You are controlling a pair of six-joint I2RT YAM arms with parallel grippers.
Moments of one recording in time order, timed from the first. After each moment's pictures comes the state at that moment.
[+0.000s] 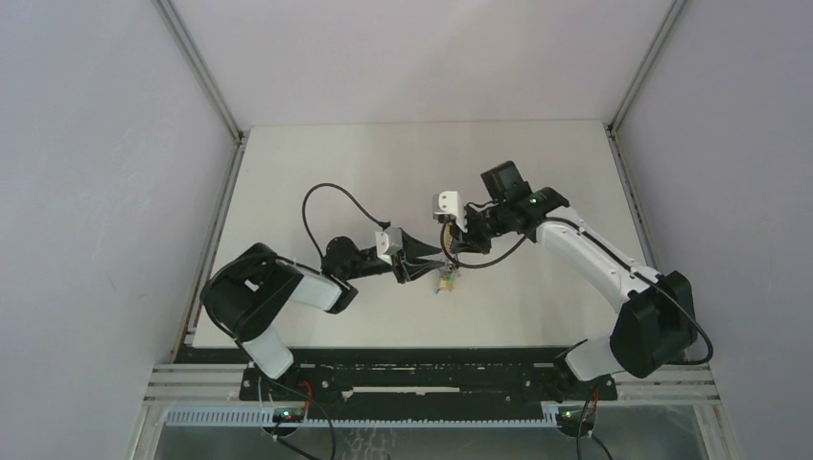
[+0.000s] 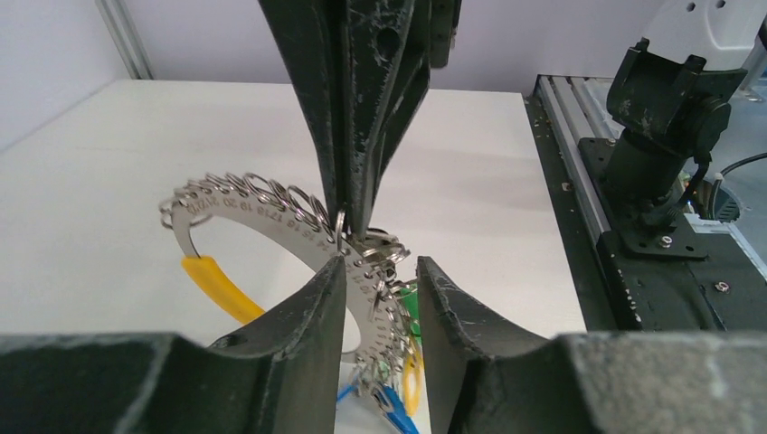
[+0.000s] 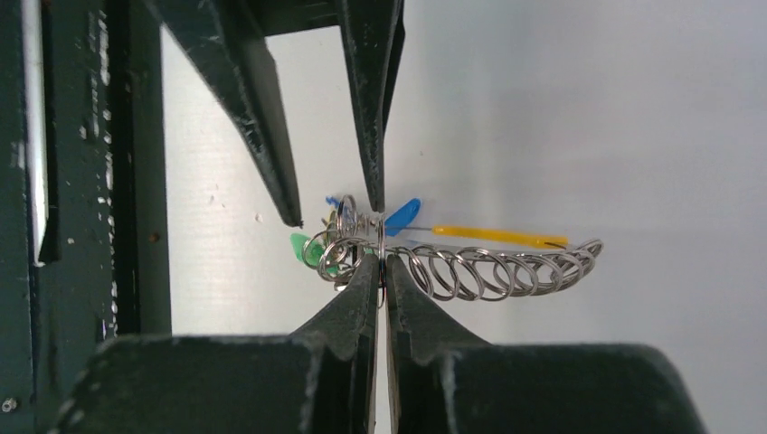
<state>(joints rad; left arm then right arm) -0.67 1.68 0.46 1.43 0.76 -0.14 0.49 1.41 1.14 -0.71 -0.77 -0.83</state>
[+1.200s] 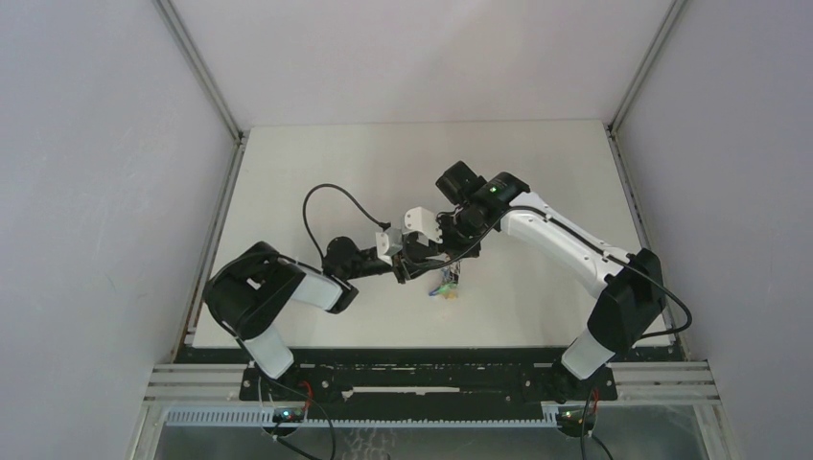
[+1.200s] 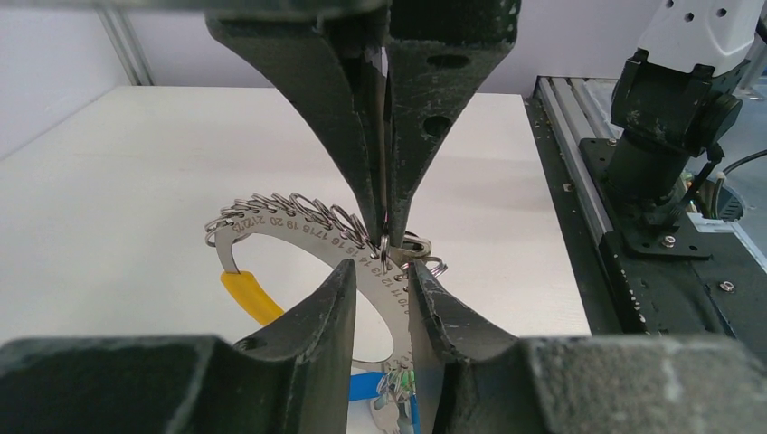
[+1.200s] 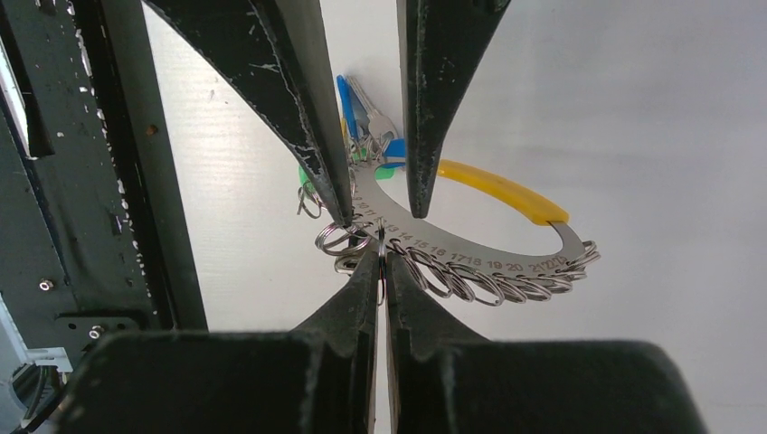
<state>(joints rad) -0.67 1.70 0.47 1.44 0.77 -0.13 0.73 1.60 1.48 -1.14 -0.32 -0.83</state>
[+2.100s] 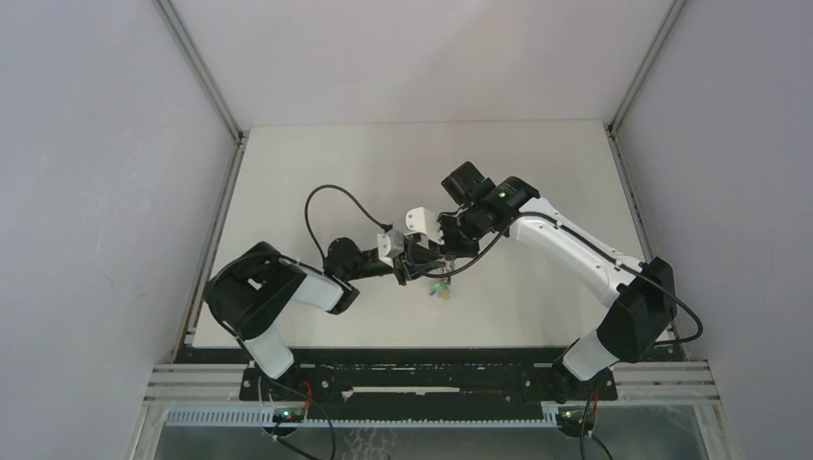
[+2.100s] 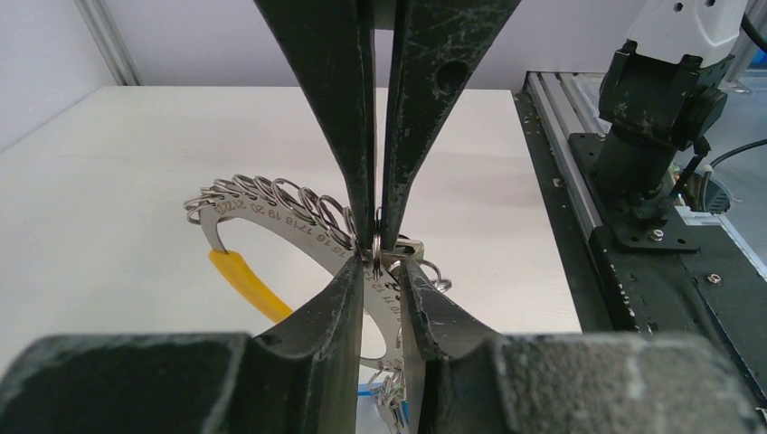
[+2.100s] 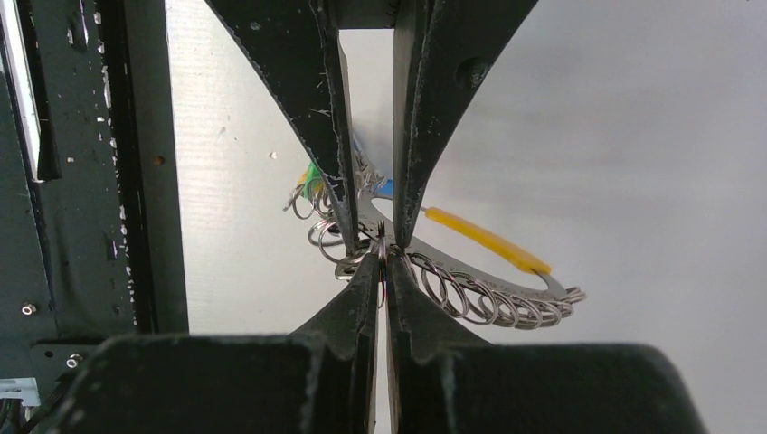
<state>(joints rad) -0.68 1.70 0.47 1.45 0.78 -0.13 0.72 1.54 1.43 -1.06 -0.40 -0.88</state>
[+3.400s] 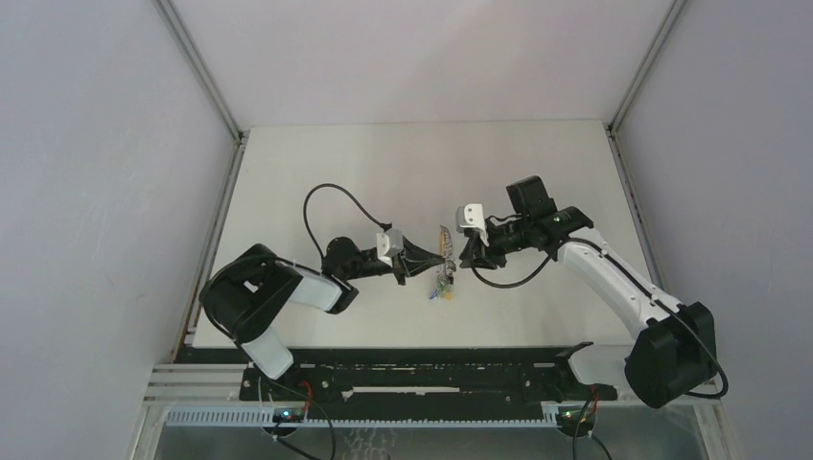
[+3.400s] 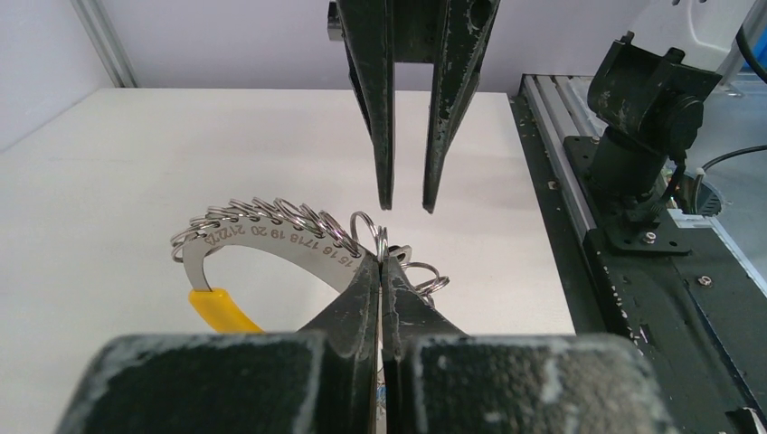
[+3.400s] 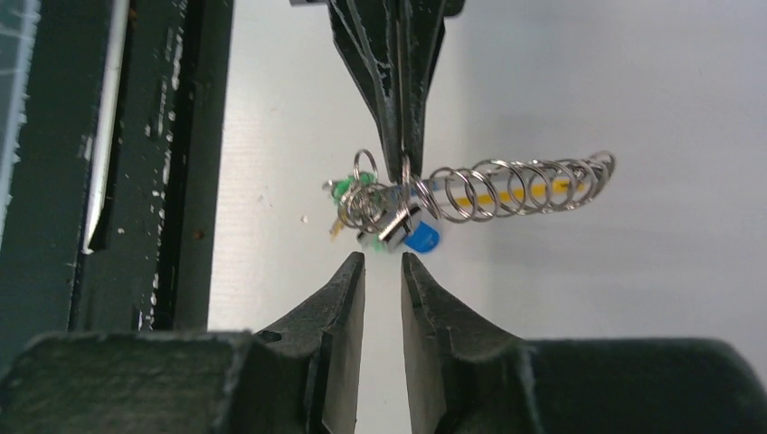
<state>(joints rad) -0.68 1.68 0.47 1.43 0.79 -0.14 0.43 1.27 1.02 -0.74 -0.87 -0.90</state>
